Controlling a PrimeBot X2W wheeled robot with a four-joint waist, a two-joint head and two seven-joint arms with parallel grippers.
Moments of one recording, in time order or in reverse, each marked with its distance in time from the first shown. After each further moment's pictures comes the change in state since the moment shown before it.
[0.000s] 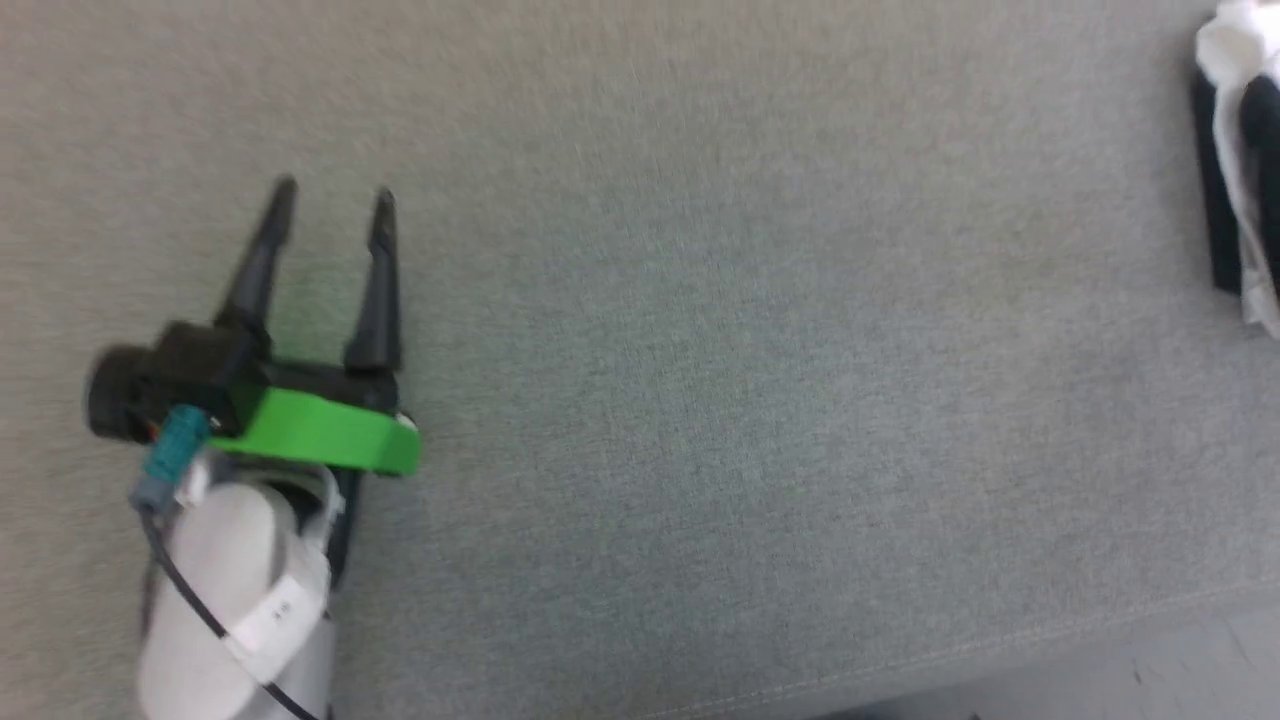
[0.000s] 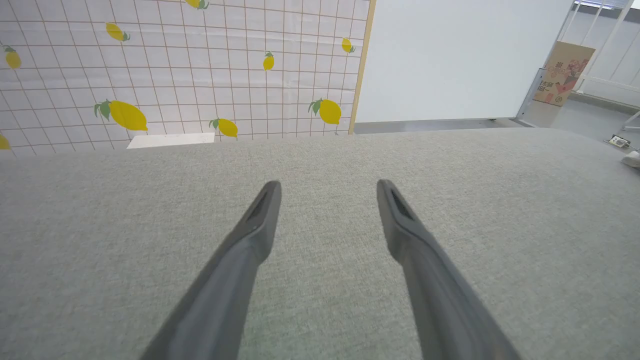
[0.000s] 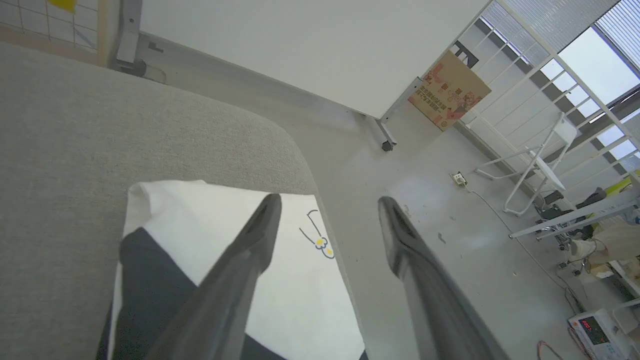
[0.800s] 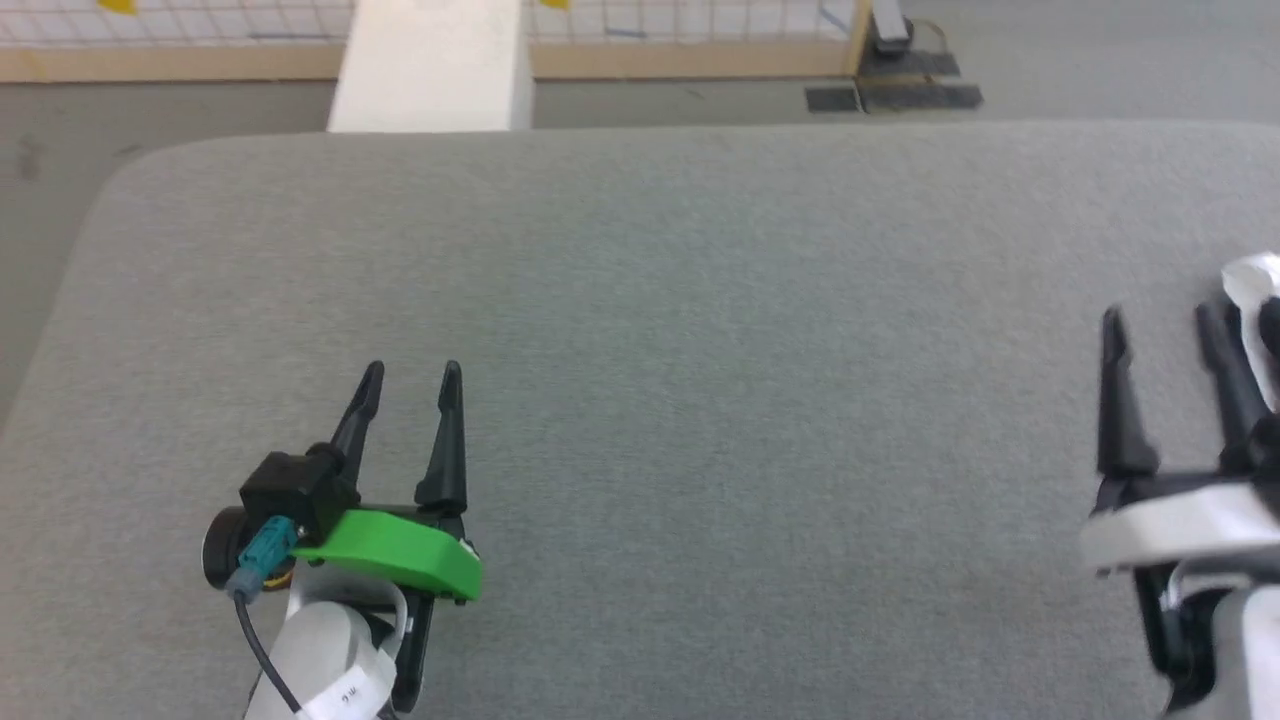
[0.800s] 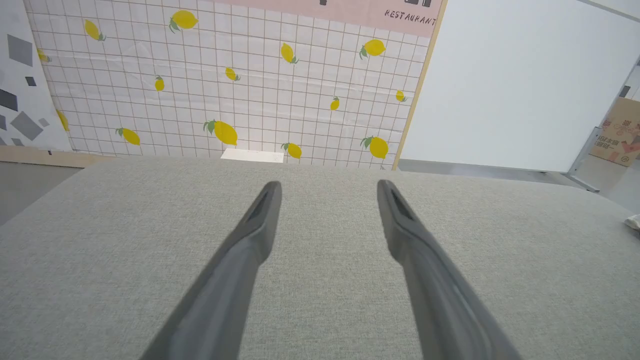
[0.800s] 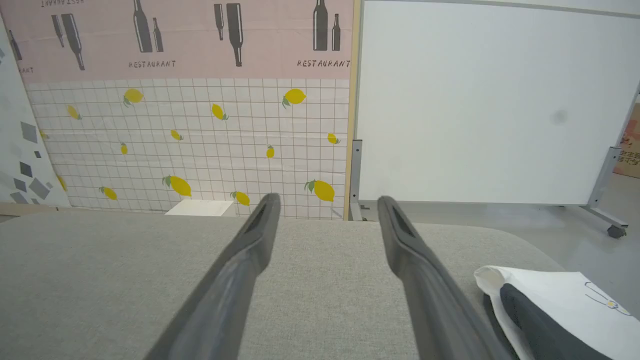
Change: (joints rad) left arm 0.156 -0.103 -0.010 0.169 -0.064 0.005 -0.035; right arm 0.742 0.321 0.263 -0.819 0.450 0.000 0.025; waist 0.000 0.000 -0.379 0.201
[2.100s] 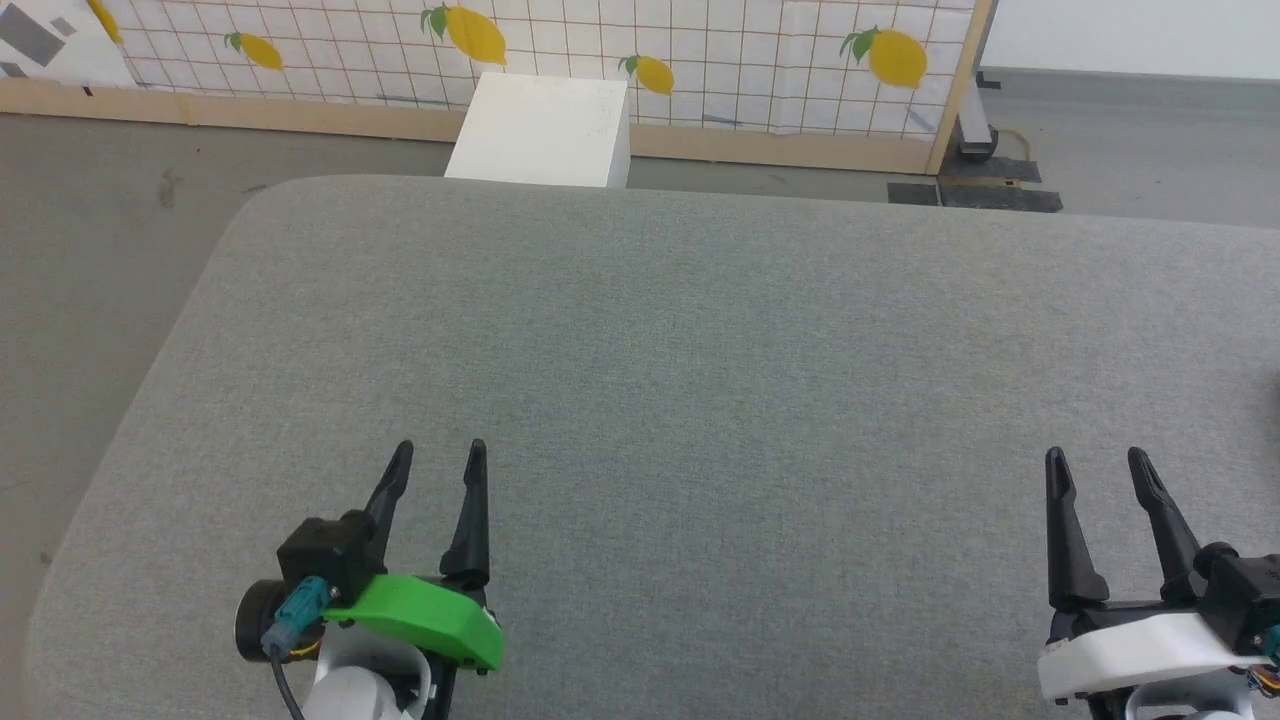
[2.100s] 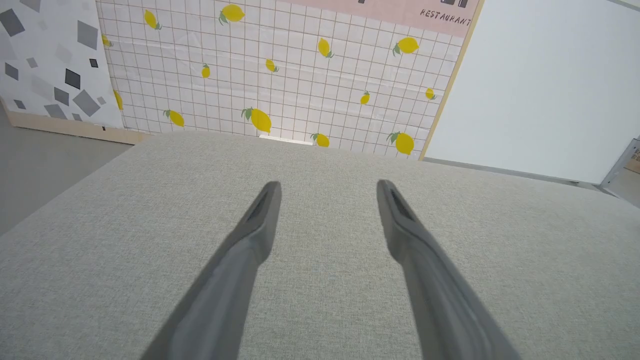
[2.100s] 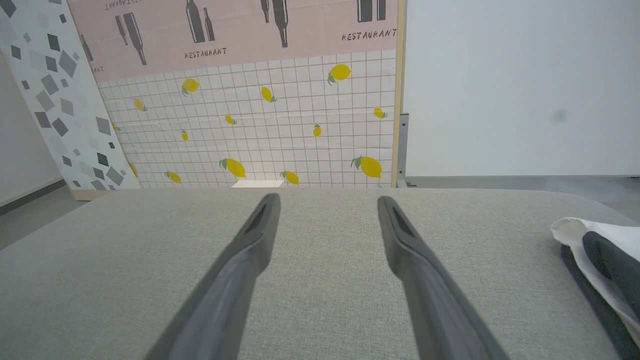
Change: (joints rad) left arm 0.095 -0.020 -0.022 0.033 -0.005 0.009 0.000; right arm 0.217 0.053 0.047 -0.023 0.044 0.000 -0.026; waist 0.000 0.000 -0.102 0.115
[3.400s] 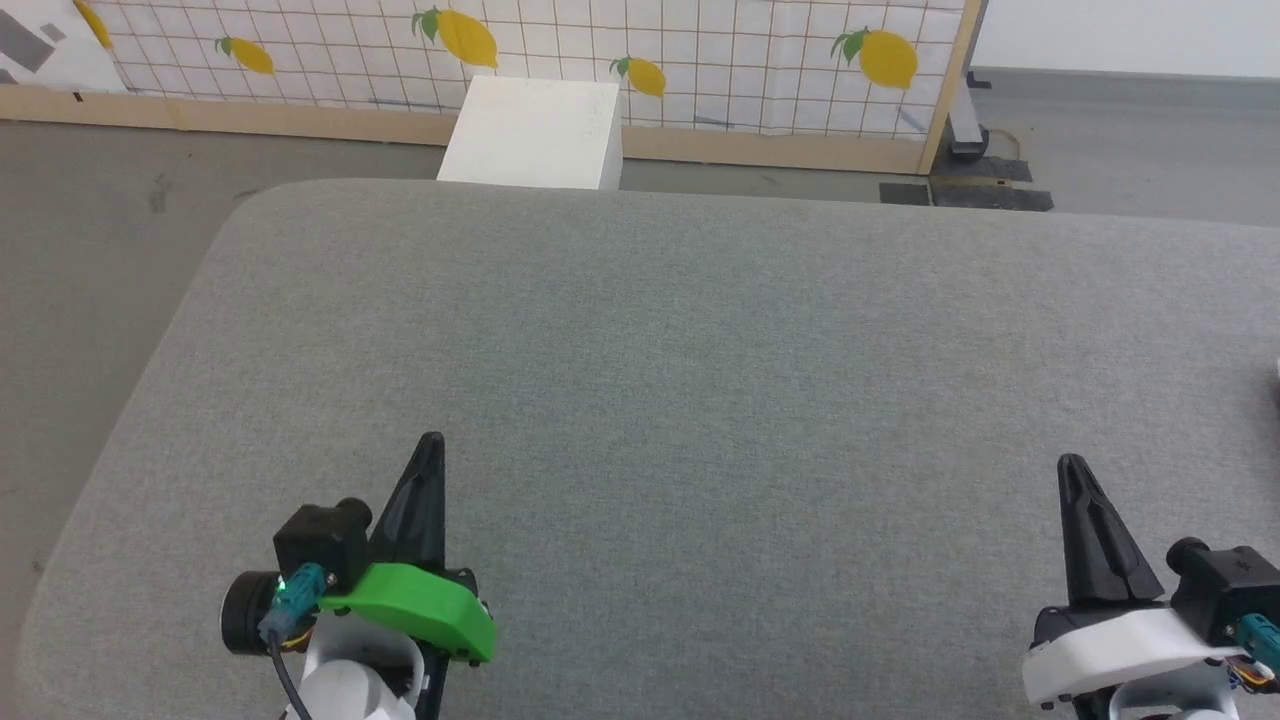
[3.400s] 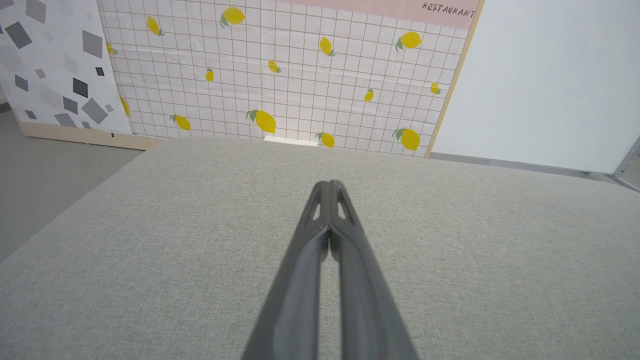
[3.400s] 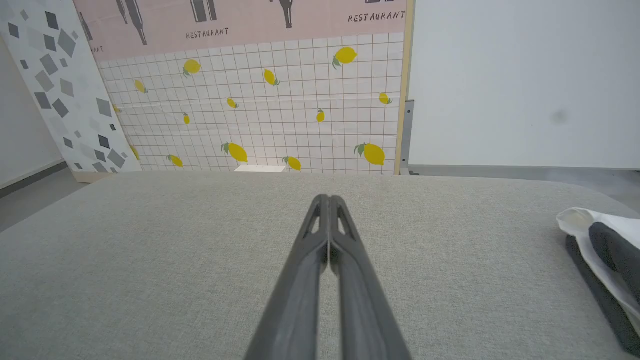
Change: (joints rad) left arm 0.004 0.000 0.016 -0.047 0.039 0.017 0.058; right arm -0.002 0.000 0.023 0.006 -0.019 0.000 0.046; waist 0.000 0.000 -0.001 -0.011
